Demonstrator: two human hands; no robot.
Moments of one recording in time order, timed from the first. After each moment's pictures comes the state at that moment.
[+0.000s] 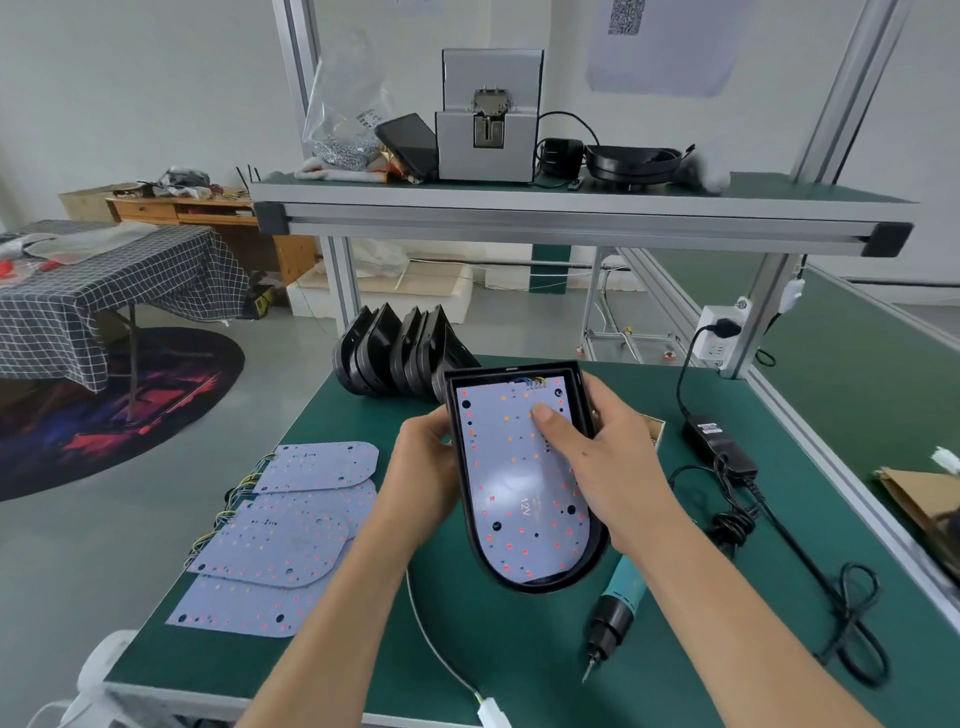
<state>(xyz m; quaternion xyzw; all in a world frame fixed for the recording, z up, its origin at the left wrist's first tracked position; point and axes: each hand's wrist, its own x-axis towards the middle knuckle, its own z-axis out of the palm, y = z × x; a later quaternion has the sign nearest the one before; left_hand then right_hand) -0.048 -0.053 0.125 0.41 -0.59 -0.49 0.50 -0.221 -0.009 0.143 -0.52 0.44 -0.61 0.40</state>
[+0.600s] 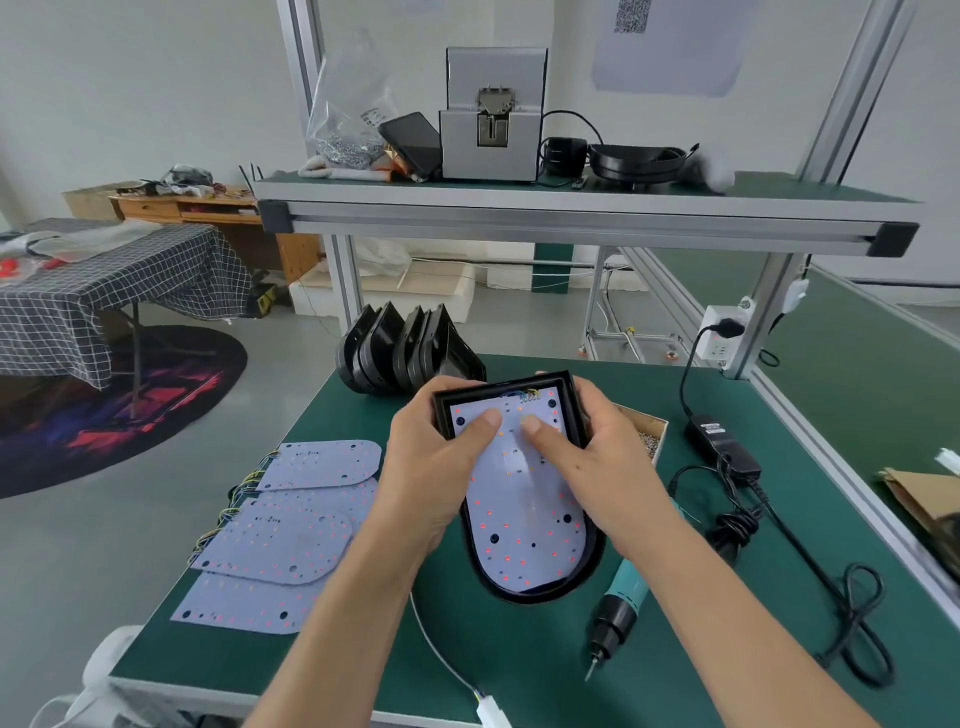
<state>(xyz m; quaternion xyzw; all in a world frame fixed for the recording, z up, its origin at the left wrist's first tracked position) -0.048 -0.036 0.145 0.39 -0.55 -0.47 0.56 -0.219 -0.009 0.138 -0.59 0.45 -0.57 0.35</state>
